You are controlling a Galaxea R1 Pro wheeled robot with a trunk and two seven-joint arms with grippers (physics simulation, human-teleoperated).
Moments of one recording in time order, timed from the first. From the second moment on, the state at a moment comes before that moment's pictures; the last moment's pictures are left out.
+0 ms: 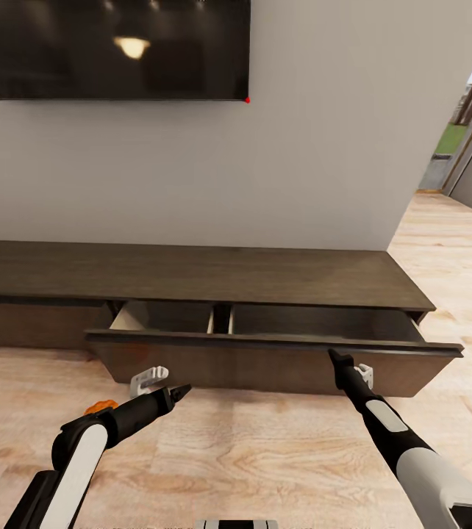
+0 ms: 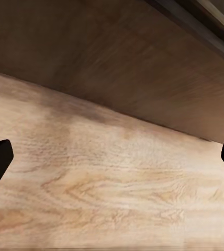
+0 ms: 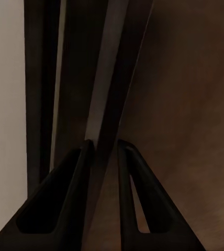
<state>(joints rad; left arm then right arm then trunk) -0.23 0.04 -0.04 -1.59 0.70 0.83 0.08 -0.72 -0.13 -0.08 -0.38 -1.33 0.14 0.47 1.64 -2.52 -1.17</state>
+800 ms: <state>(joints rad) -0.23 0.04 -0.04 -1.59 0.71 0.83 0.08 -0.72 -0.13 -0.08 -0.38 -1.33 0.14 0.47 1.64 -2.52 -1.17</state>
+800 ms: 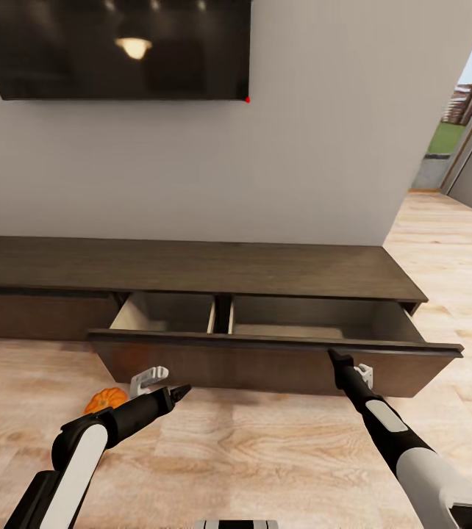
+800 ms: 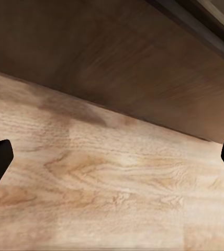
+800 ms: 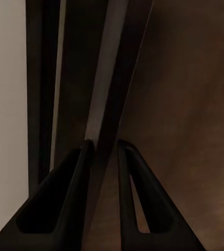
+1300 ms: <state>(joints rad) -0.23 0.04 -0.04 -1.59 0.71 0.83 0.08 -0.72 -0.13 -0.08 -0.38 -1.33 0.14 0.47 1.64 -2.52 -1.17</state>
